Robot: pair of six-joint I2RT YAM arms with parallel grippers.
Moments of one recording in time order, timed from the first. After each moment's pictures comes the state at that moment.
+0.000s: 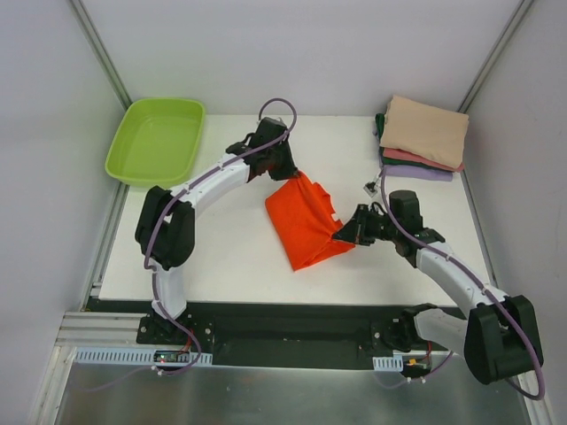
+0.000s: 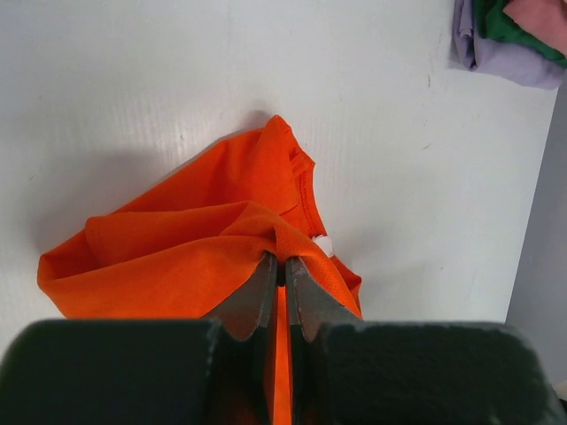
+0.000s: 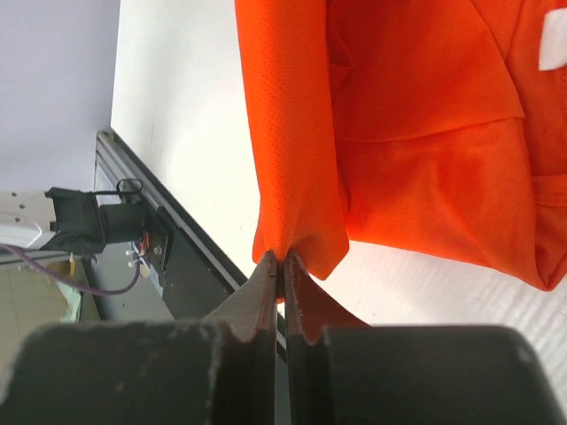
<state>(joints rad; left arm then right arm) -0.56 1.89 1.58 -0.46 0.11 -0.78 0.32 1.10 0.57 -0.13 -0.69 0.53</state>
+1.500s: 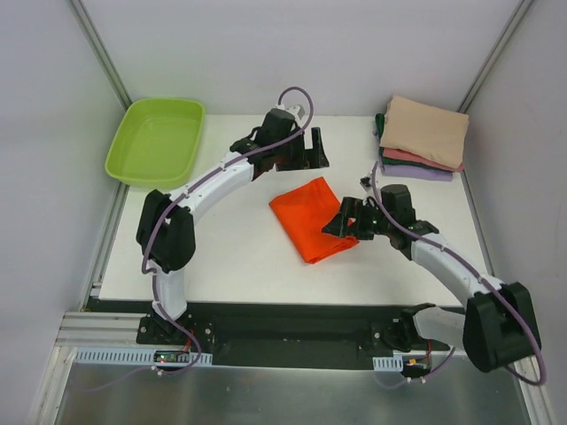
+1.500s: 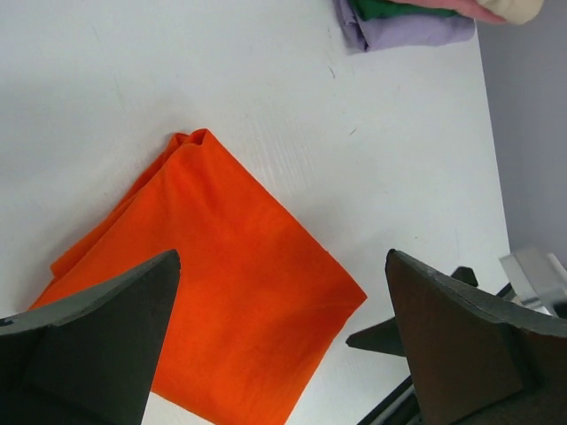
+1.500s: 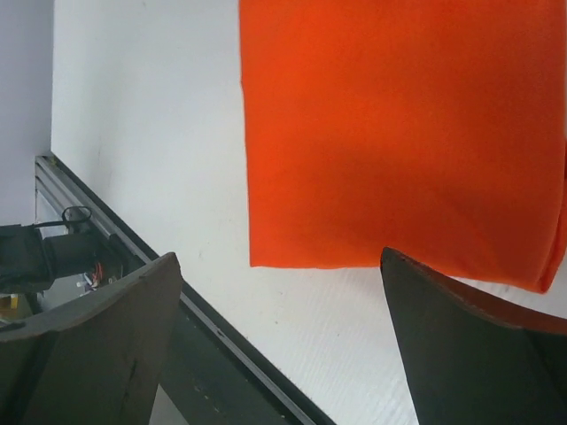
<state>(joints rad) -0.62 1.90 1.70 -0.41 0.17 -0.60 0.34 1.13 0.64 -0.19 -0.54 0.48</state>
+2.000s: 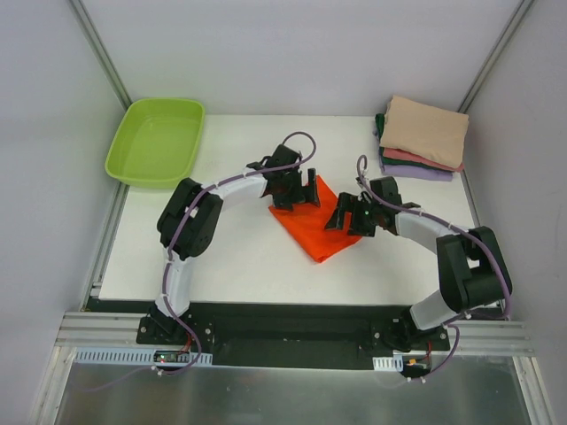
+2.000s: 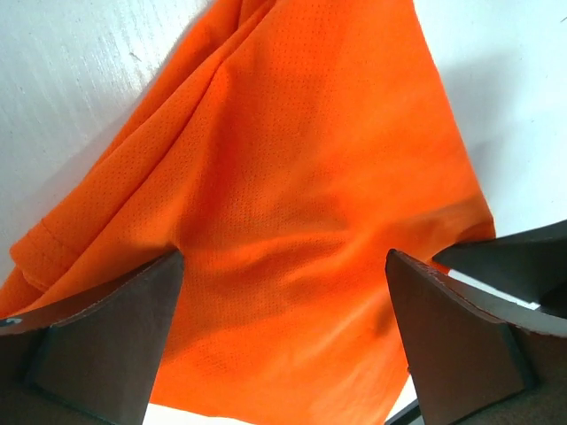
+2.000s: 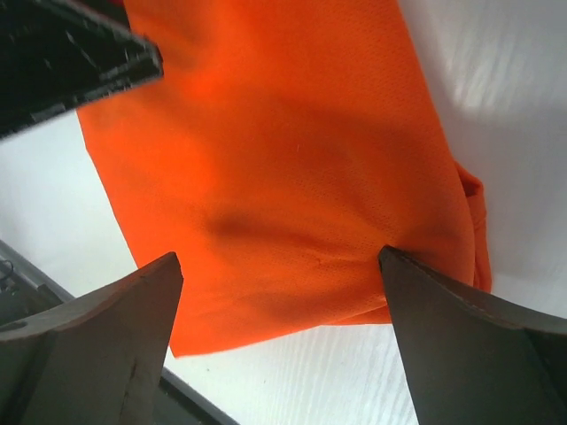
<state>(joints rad) -0.62 2.10 1.53 -0.38 0.26 -0.66 0.30 1.52 0.76 -0.18 -0.43 0.44</state>
